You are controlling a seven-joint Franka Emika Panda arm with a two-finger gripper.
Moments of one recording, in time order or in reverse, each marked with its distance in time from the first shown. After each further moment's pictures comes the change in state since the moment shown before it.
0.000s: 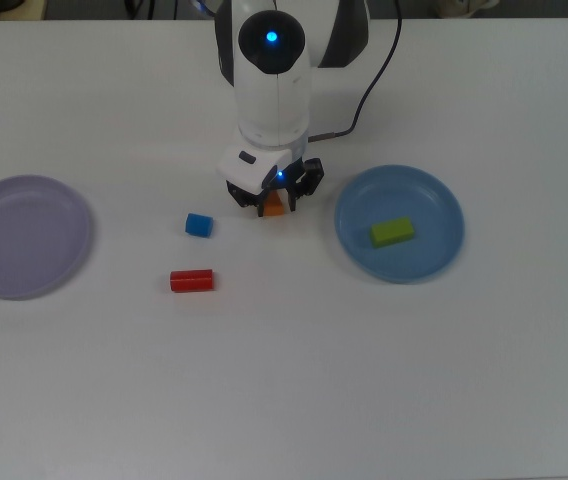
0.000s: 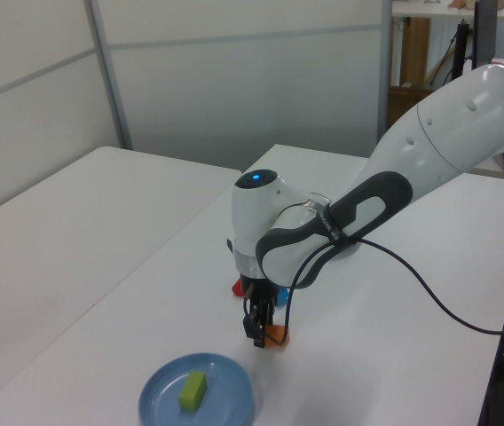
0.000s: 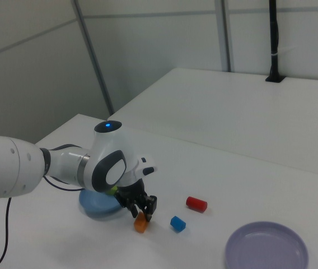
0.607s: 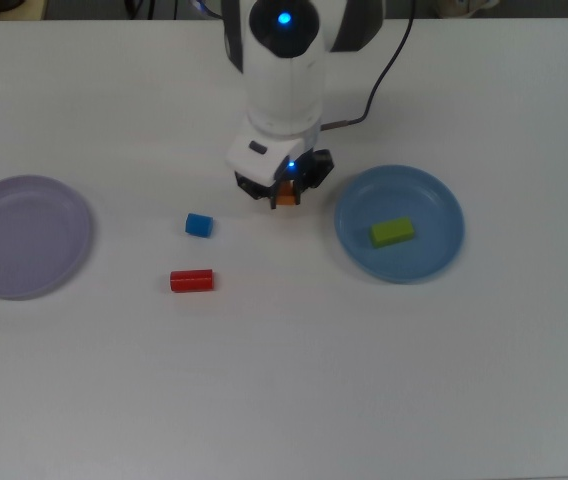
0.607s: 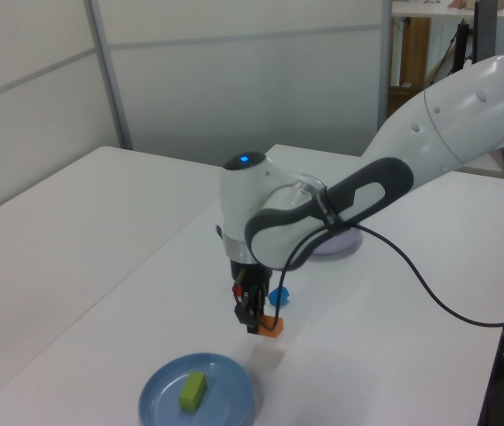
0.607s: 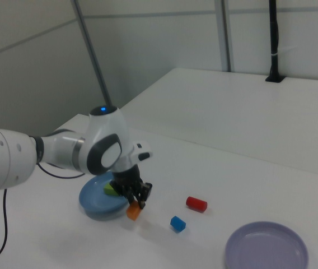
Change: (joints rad) arm 0.026 -0.023 0.001 0.098 0.000 -0.137 -0.001
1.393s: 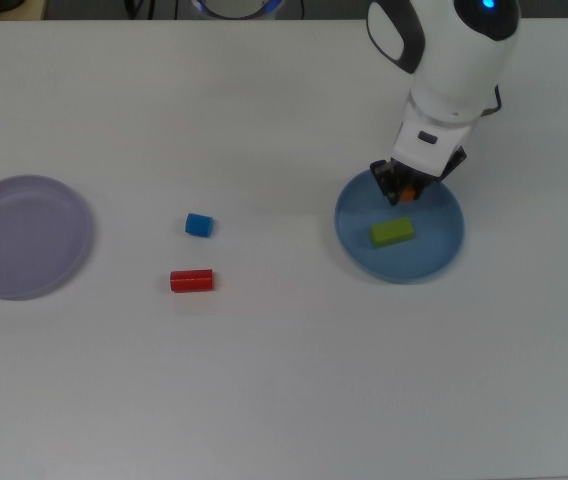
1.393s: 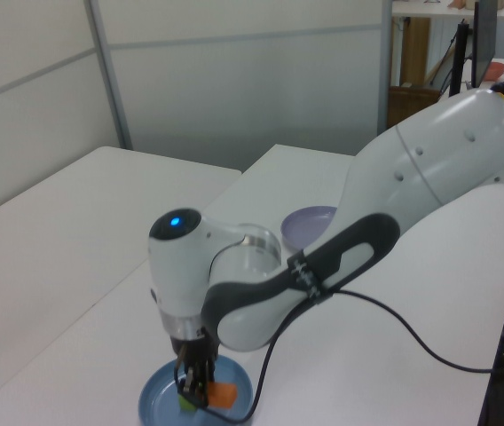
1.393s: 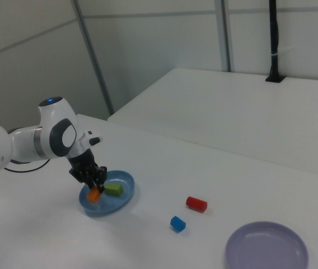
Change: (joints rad) arm 0.294 0.134 0.005 0.175 -0.107 -0.038 0.262
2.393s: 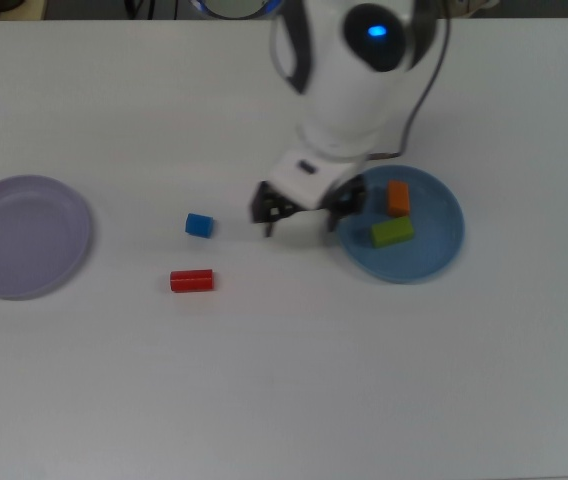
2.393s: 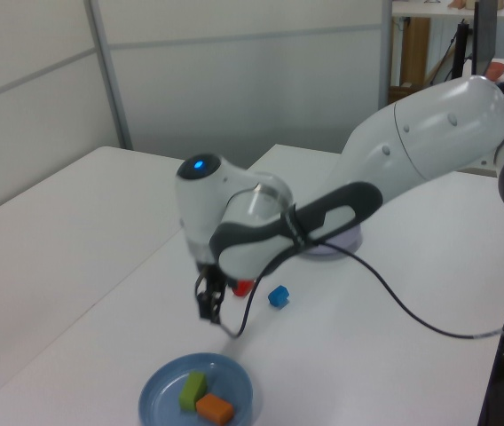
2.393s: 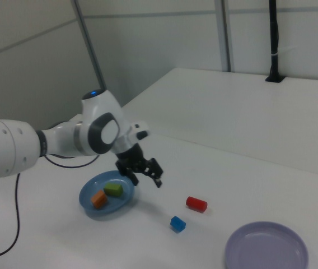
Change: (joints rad) arm -0.065 0.000 -0.224 0.043 -0.032 0.001 -0.116
